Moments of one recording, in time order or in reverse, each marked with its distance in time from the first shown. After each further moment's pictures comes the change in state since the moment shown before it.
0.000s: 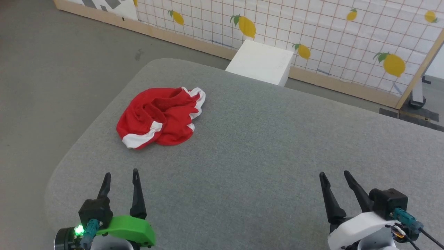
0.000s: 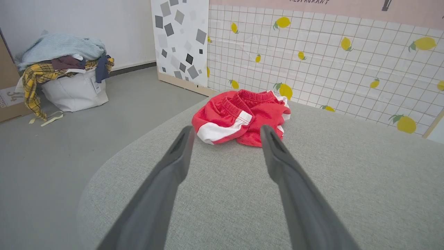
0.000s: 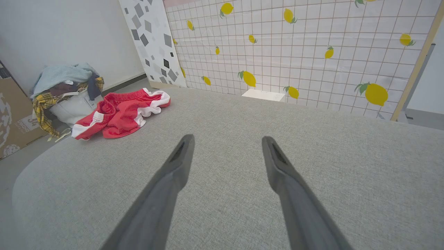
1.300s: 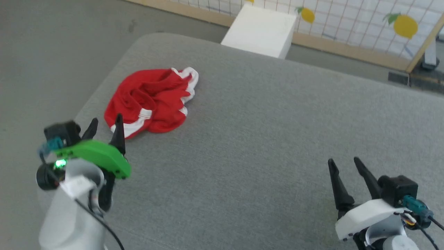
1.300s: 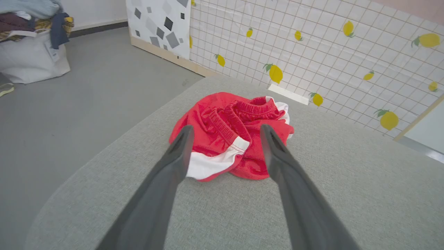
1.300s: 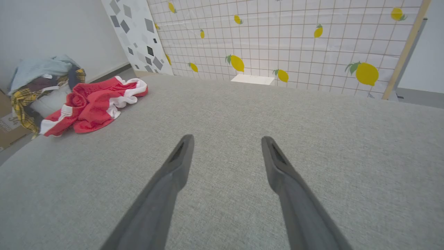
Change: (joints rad) left arm -0.384 0.112 0.037 0.246 -0.243 -0.129 0.220; right arm -0.026 0.000 -0.043 -0.061 -0.040 0.000 0.051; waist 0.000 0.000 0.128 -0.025
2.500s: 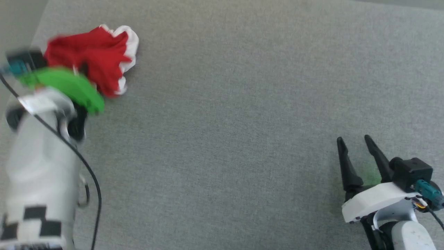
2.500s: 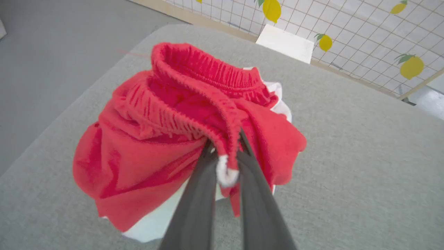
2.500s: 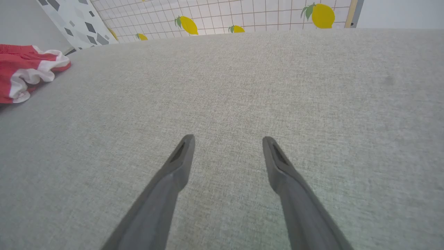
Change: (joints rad) left arm -0.424 0.082 -0.005 0.353 -0.084 -0.017 0.135; right arm -0.050 0.000 -0.025 -0.099 -0.023 0.000 0.046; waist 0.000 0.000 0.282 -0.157
